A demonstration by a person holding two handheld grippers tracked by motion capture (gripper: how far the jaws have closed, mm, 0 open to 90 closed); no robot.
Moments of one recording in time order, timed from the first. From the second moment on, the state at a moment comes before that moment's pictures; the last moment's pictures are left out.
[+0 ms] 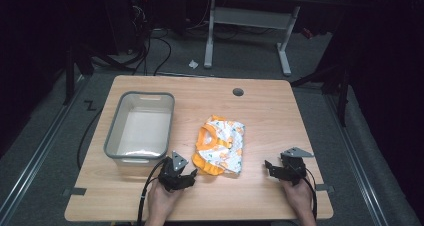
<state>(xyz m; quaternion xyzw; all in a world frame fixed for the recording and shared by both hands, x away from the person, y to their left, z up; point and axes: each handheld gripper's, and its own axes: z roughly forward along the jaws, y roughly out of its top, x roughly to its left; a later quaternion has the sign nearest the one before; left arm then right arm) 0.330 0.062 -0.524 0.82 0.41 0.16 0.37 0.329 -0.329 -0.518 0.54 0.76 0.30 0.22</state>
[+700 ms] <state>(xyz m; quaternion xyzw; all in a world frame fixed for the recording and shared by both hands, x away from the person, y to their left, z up) 0.329 0.062 -0.523 0.82 0.41 0.15 0.36 0.329 -0.329 -0.518 0.54 0.76 0.30 0.22</state>
